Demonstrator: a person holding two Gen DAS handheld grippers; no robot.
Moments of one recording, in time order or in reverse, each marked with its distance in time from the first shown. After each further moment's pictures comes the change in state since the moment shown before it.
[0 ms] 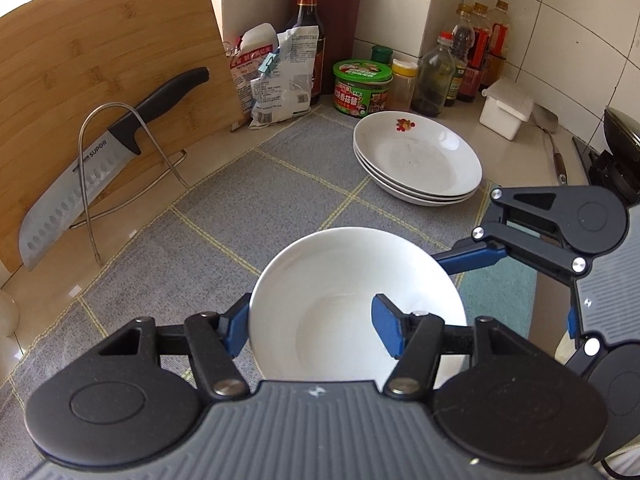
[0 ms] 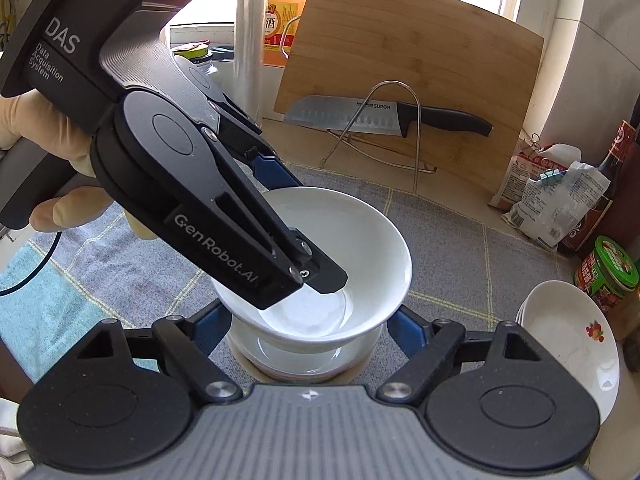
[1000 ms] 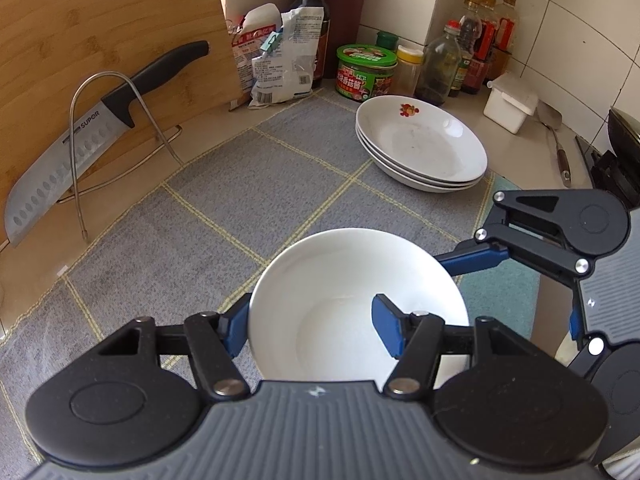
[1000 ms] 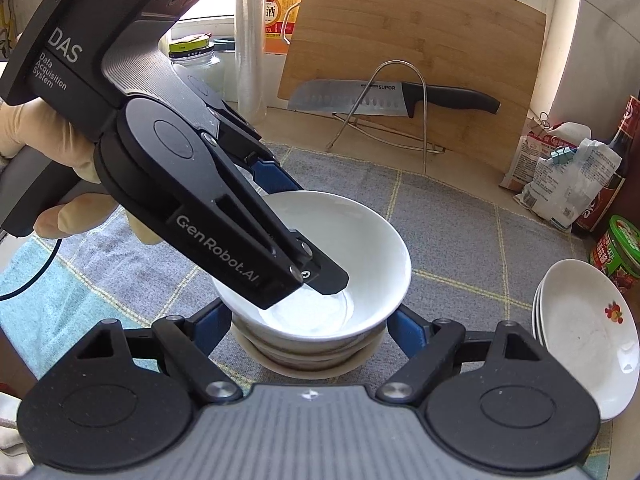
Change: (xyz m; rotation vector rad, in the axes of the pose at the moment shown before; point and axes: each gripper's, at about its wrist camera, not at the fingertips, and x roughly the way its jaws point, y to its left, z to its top) left arm 0.014 0.001 -0.009 -0.040 0.022 -0.015; right arm 0.009 -0.003 -0.009 0.024 0.010 0.033
